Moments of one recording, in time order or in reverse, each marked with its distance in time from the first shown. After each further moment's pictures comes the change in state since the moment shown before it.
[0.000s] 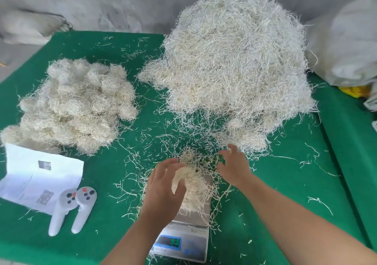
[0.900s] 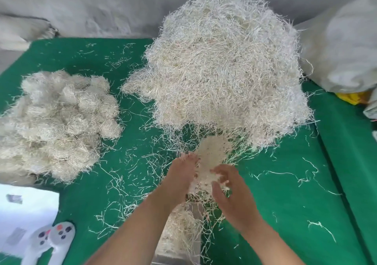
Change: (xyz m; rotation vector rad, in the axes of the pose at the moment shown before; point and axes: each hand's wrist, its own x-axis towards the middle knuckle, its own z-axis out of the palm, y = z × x) left_hand 0.156 0.065 0.050 -0.732 -0.299 -0.644; right_hand -0.040 -0.007 -0.042 0.603 0.296 -0.253
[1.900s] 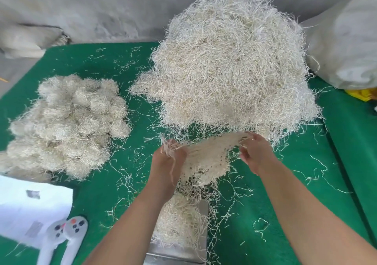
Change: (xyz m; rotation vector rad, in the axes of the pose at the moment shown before) left_hand -0.038 0.014 -0.039 0.036 0.176 0.331; right_hand 0.123 0.028 -0.045 0.670 0.220 0.794
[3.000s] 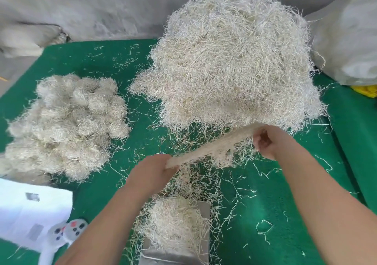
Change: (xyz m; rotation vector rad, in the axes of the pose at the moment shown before) left_hand 0.028 -0.004 -0.047 1.158 -0.267 0.109; right_hand 0.027 -0.044 -0.023 0.408 0.031 0.321
